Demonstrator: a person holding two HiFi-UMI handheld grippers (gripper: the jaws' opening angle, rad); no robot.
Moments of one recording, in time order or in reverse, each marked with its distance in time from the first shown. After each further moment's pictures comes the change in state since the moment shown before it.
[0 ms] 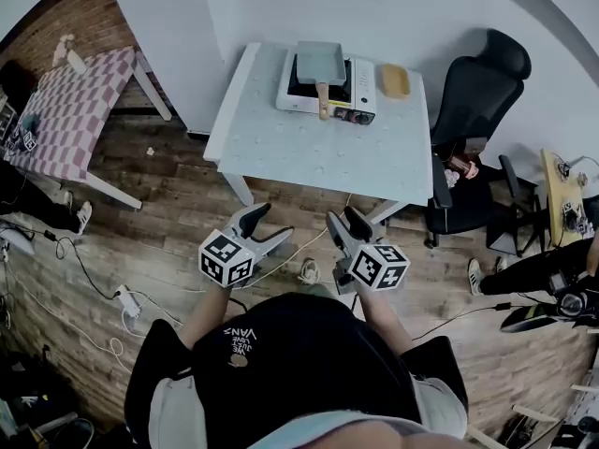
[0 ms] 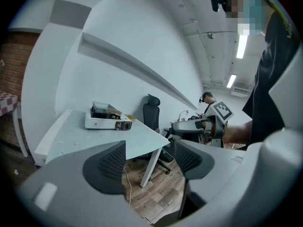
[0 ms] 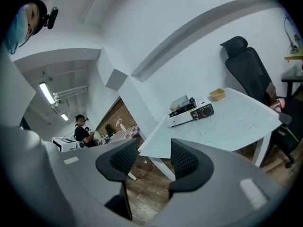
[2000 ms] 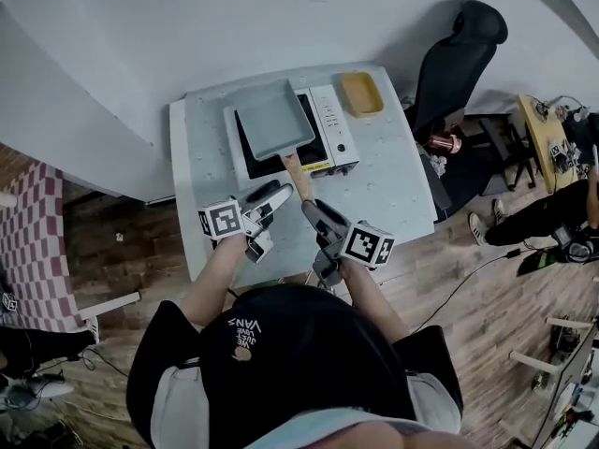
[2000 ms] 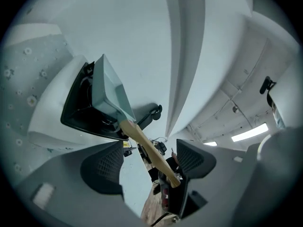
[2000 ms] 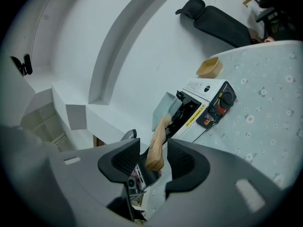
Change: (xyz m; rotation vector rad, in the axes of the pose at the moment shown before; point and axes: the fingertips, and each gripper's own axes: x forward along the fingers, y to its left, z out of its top) left arm 0.260 0.235 0.117 -0.706 0.071 -0.469; right arm 0.245 -0.097 0.111 0.544 -0.141 -0.059
